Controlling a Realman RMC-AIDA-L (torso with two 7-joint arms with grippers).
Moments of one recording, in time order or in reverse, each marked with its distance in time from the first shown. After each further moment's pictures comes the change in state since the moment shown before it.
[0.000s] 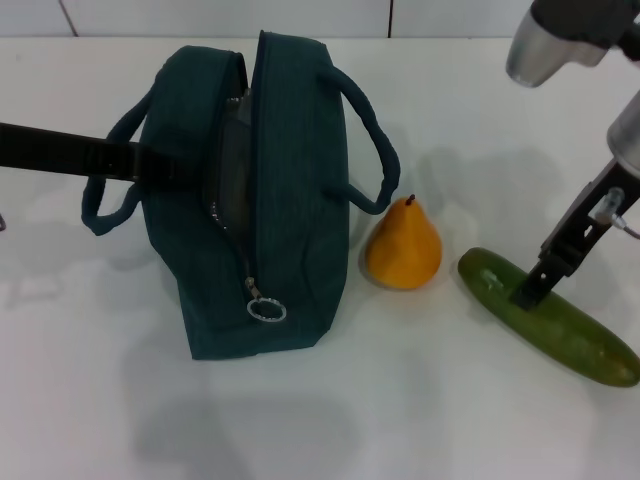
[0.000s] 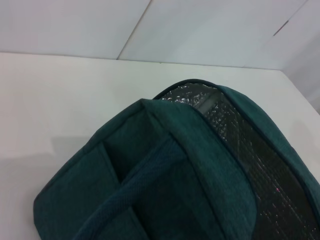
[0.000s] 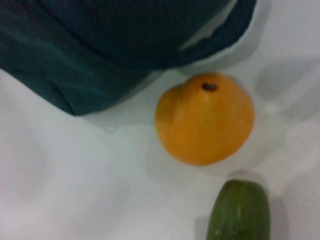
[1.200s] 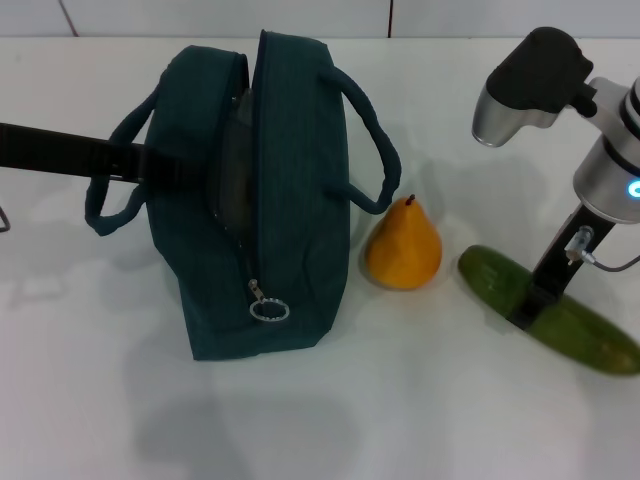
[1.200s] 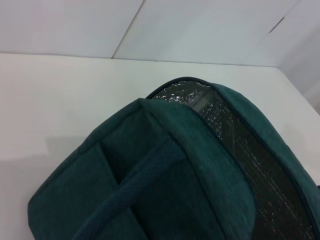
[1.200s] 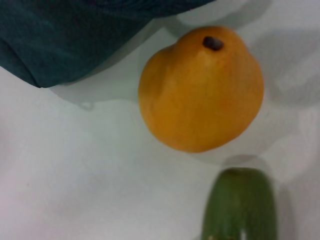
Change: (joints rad) left arm -0.002 -0.004 0.007 0.004 0.000 0.002 0.006; right arm 0.024 0.003 -0.143 0.190 0.001 0.175 0.002
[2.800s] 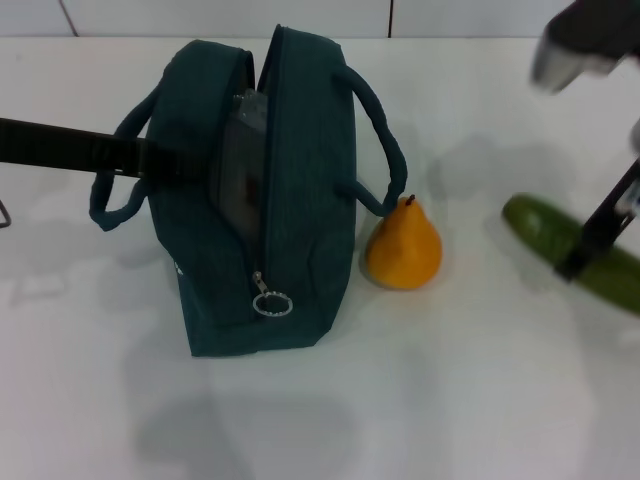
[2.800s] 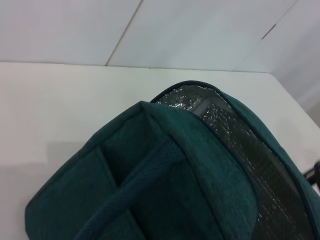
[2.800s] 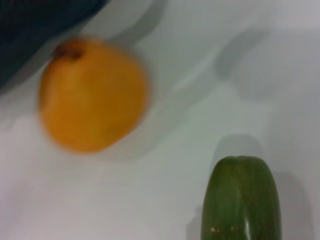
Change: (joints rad) left arm 0.001 0.002 -0.005 -0.001 -0.023 0.000 0.009; right arm 0.015 -0.031 0.180 -0.003 -0.130 -0.038 -0.008
